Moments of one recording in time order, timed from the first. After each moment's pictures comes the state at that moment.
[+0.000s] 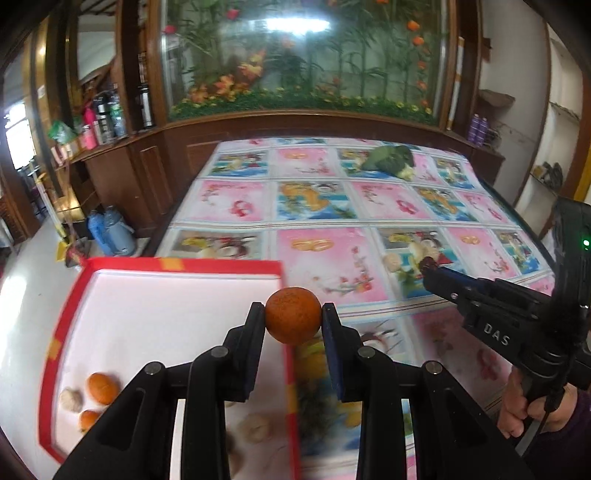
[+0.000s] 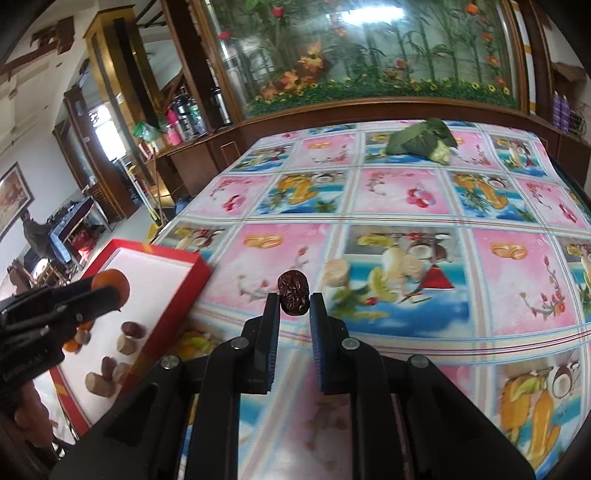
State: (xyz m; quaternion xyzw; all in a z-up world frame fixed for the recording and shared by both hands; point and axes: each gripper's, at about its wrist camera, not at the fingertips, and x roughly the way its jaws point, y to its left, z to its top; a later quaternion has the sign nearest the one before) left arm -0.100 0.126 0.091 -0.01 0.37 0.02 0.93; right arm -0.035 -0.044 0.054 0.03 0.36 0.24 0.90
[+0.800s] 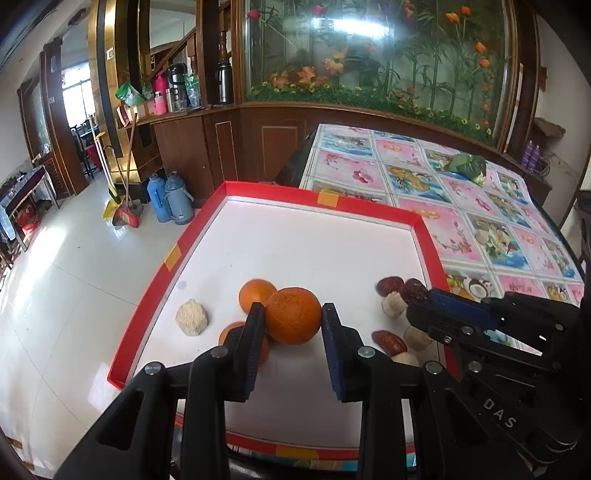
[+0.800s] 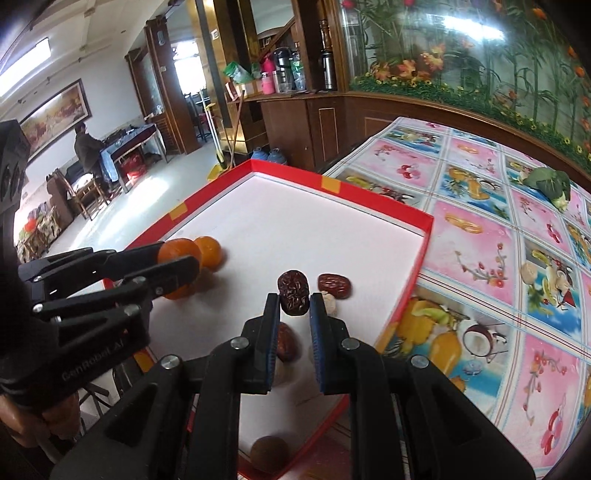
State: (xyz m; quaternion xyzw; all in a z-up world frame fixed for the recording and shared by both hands) left arm -0.175 0.227 0.062 -0.05 0.38 0.11 0.92; right arm -0.129 0.128 0.048 -0.09 0.37 0.36 0.85
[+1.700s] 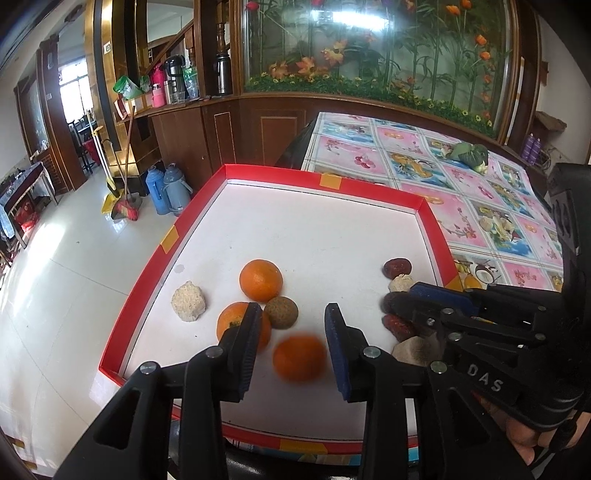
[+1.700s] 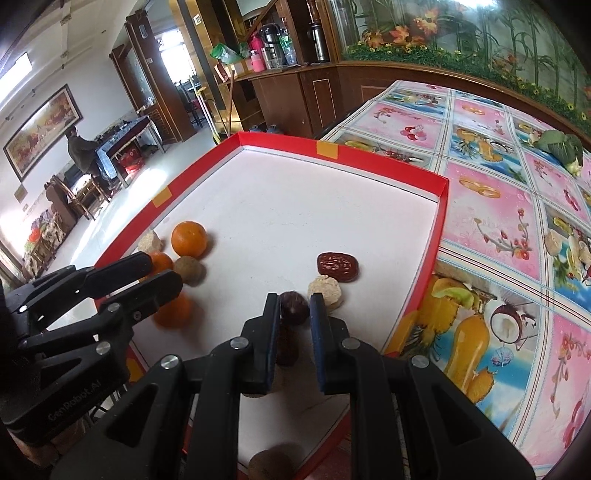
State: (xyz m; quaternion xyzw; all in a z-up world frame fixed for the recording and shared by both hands) left arm -0.178 0.232 0.051 -0.05 0.39 0.11 0.91; right arm -0.104 0.130 0.025 -0.05 0.42 0.35 0.83
